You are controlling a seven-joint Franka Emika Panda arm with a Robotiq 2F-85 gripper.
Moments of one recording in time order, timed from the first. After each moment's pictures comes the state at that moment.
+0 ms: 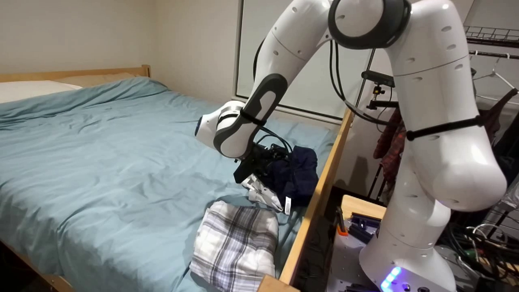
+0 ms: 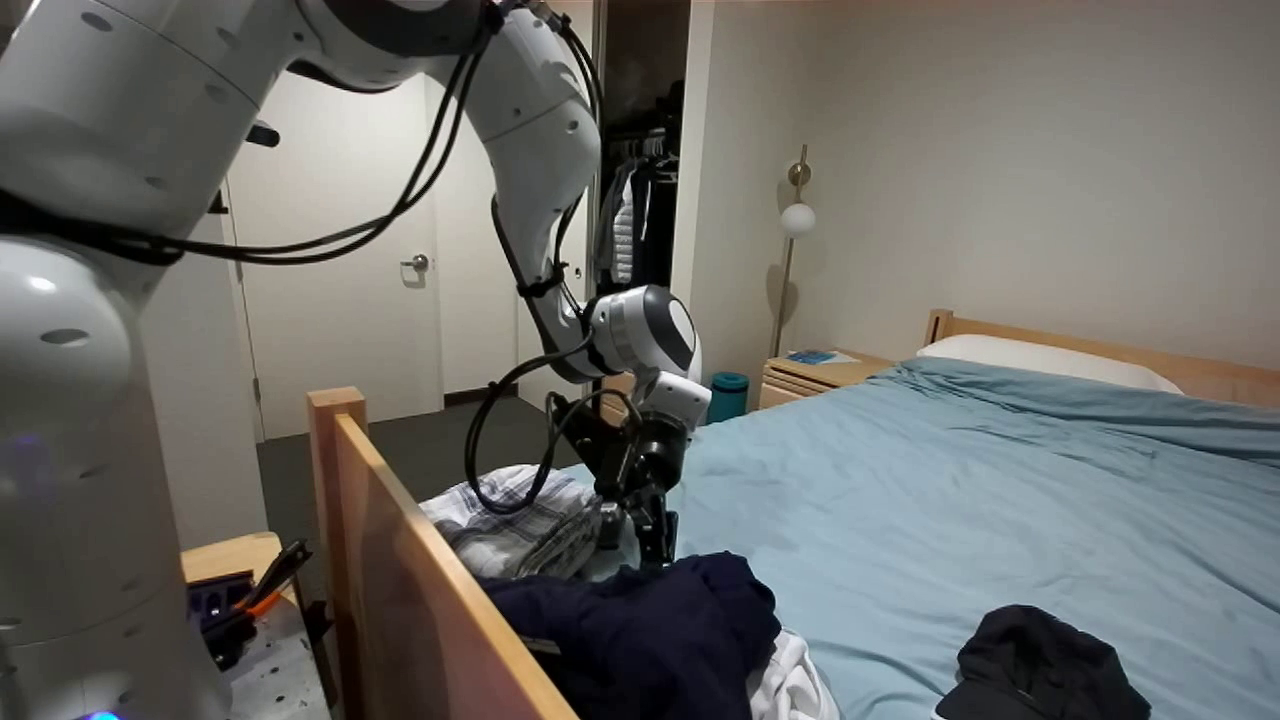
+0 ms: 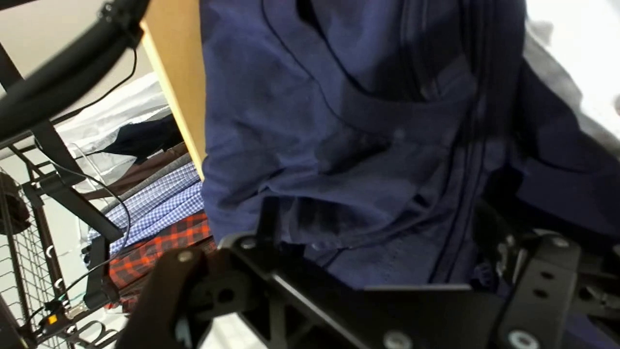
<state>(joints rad) 0.08 0.49 -0.12 -2.08 -0.60 1.65 1.56</state>
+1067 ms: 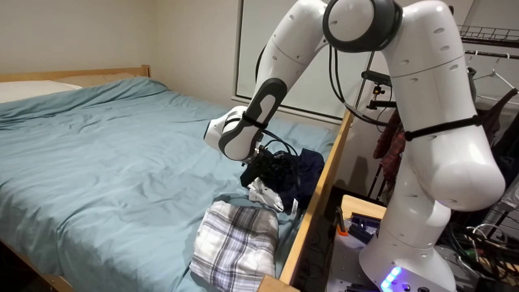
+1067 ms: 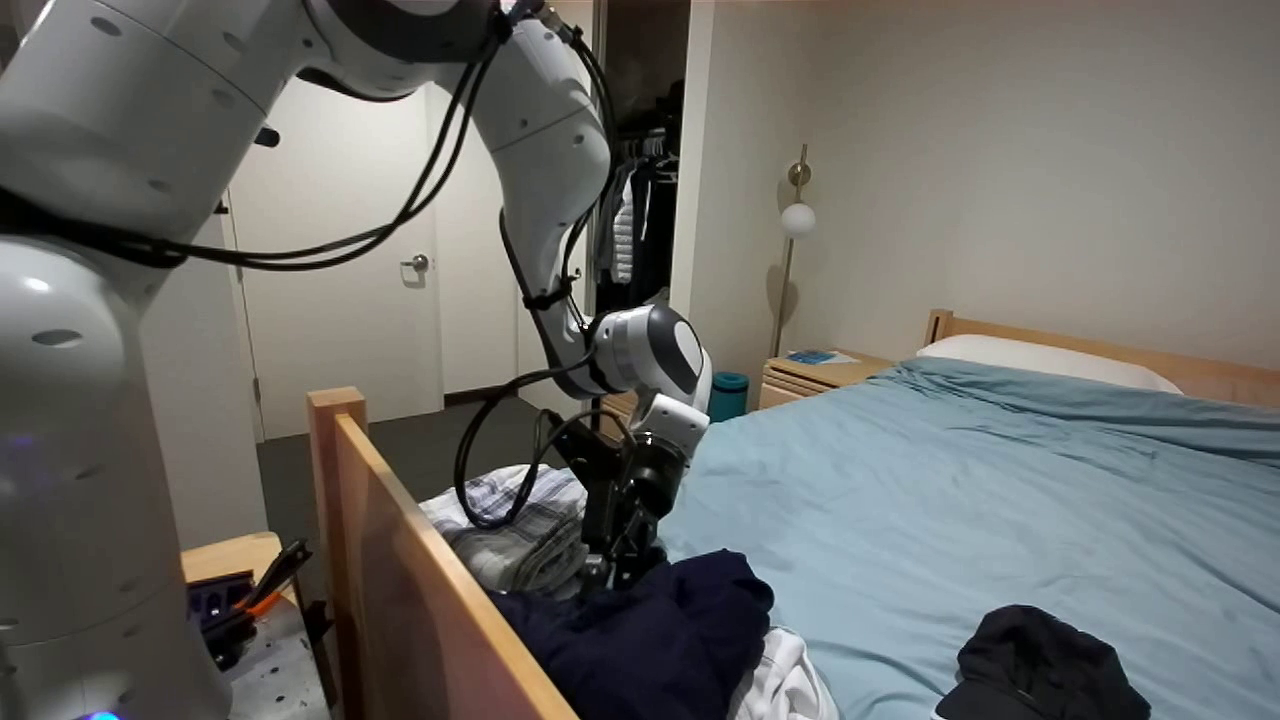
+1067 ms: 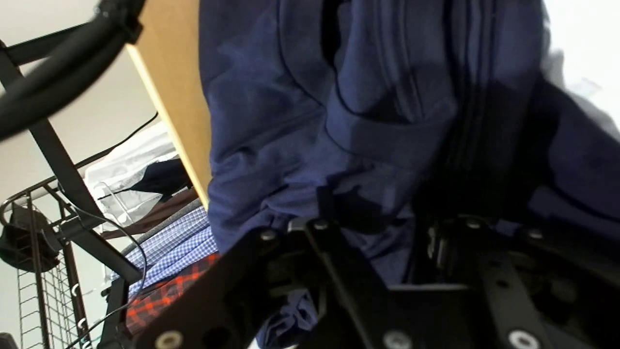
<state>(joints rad) 0.05 0.51 -0.15 -2.10 -0.54 1.65 1.58</state>
